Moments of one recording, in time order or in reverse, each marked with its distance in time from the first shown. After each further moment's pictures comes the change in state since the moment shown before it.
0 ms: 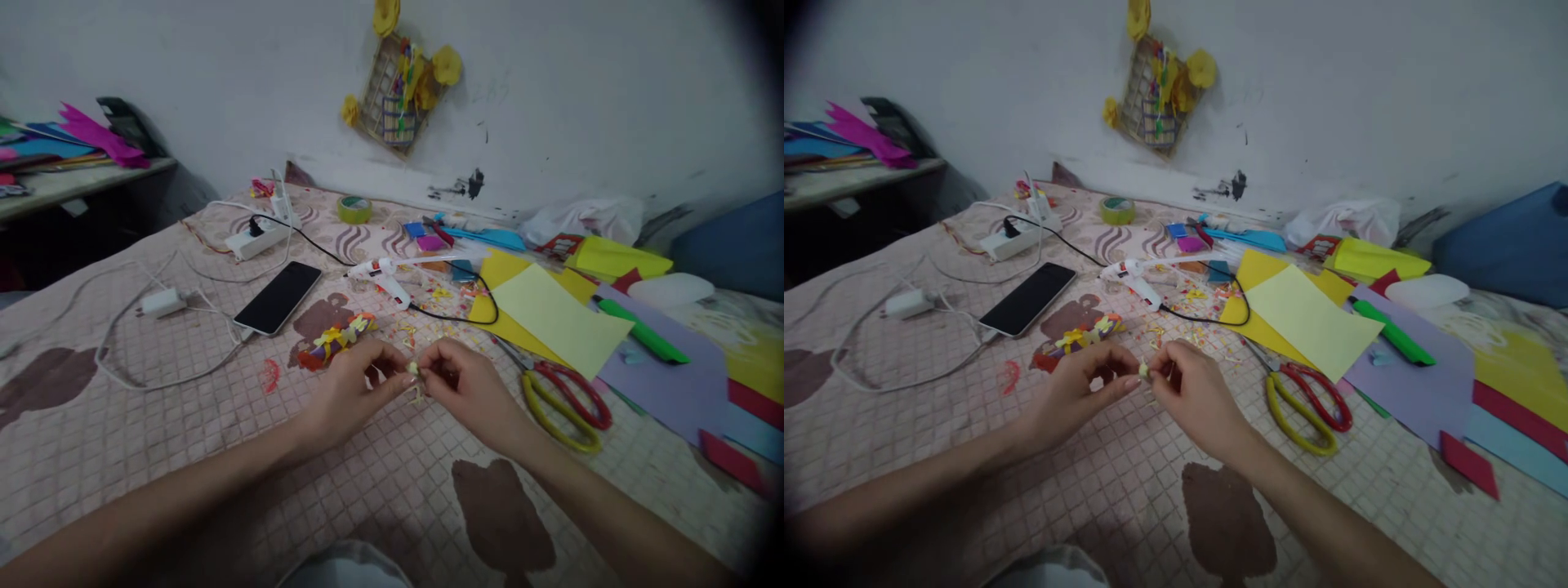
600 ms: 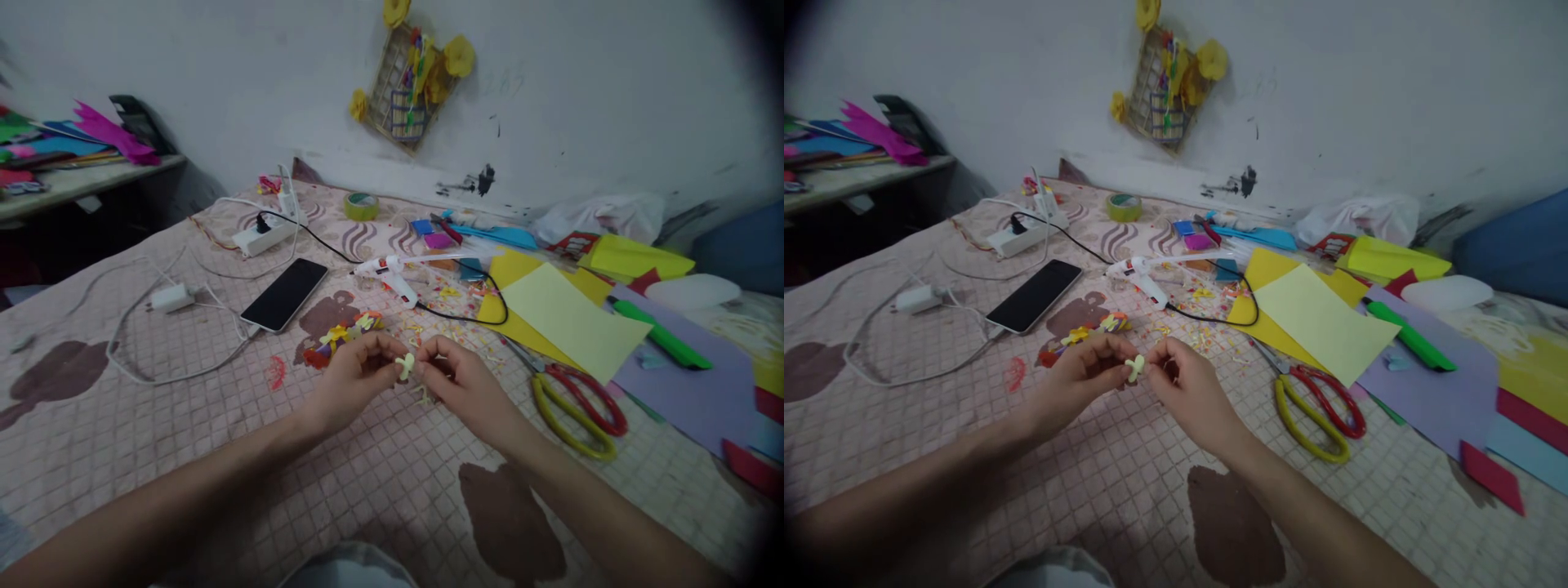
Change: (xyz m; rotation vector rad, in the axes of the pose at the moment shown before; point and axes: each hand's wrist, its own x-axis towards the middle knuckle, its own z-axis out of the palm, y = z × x) left_hand 0.004 -0.005 0.000 -0.517 0.039 -0.169; right_hand 0.007 -0.003 0.013 0.305 -0.058 0.127
